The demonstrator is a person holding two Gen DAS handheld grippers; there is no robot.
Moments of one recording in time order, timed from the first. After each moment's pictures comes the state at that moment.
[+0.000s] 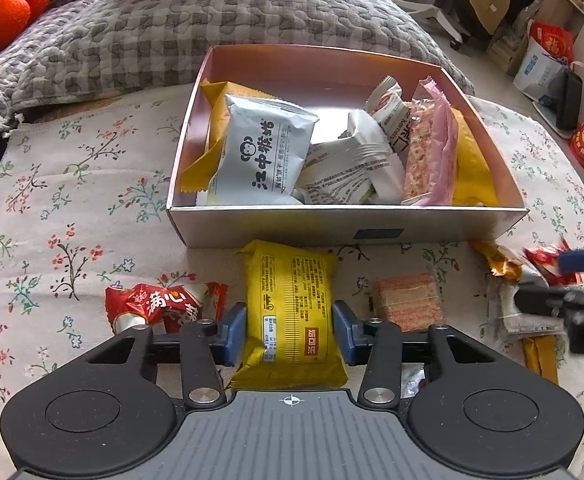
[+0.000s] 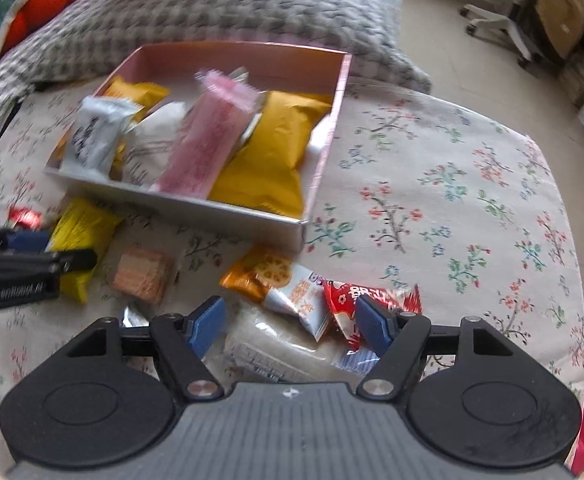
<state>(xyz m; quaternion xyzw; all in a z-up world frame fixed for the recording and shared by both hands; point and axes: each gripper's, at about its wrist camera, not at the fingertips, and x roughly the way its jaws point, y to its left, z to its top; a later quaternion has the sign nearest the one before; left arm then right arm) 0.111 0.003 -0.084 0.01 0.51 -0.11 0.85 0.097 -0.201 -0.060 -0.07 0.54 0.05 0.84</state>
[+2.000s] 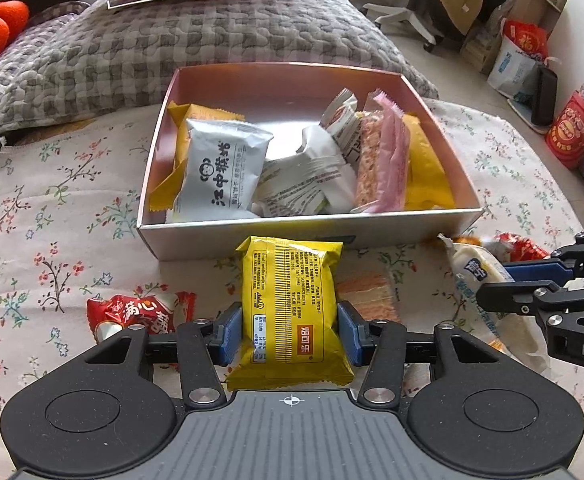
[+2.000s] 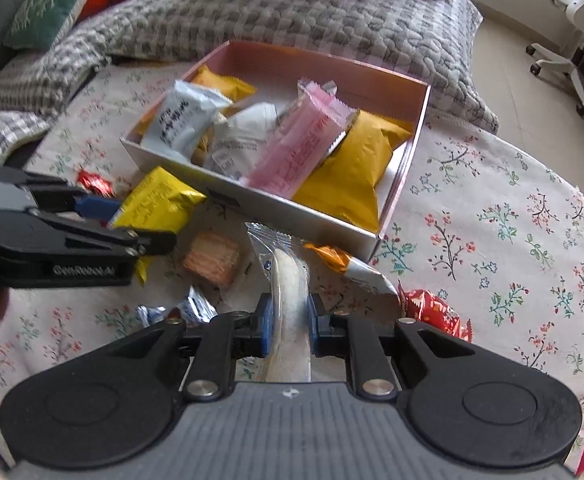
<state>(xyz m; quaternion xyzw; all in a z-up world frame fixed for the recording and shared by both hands) 0.101 -0.009 -0.064 0.01 0.50 -0.14 0.86 0.086 -0.177 -0.045 -0.09 0.53 0.15 0.83</state>
